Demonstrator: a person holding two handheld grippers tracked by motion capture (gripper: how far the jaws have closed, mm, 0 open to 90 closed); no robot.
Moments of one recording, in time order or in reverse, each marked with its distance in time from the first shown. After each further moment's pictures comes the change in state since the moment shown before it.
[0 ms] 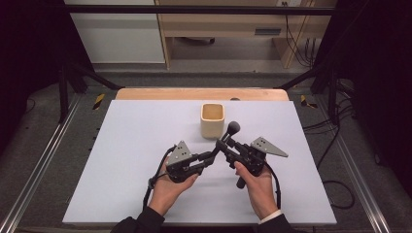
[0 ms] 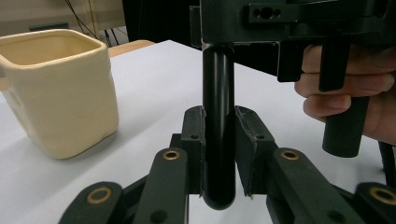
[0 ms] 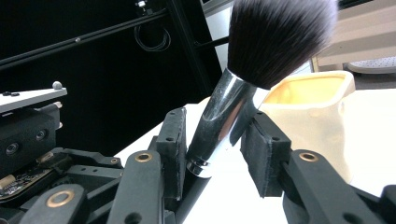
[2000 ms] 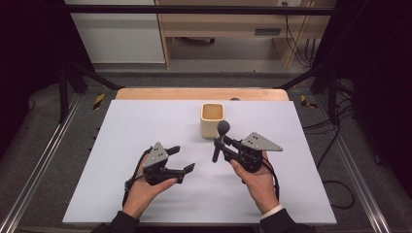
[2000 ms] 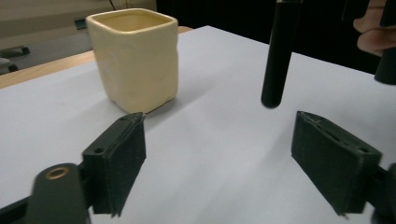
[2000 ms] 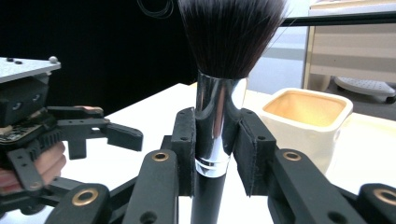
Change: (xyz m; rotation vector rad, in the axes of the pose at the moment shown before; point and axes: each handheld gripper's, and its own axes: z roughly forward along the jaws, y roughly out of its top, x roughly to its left) left arm 0.033 -0.025 -0.053 0.021 0.135 0.012; right arm 0.015 0.022 0.005 0.110 -0.019 -0.255
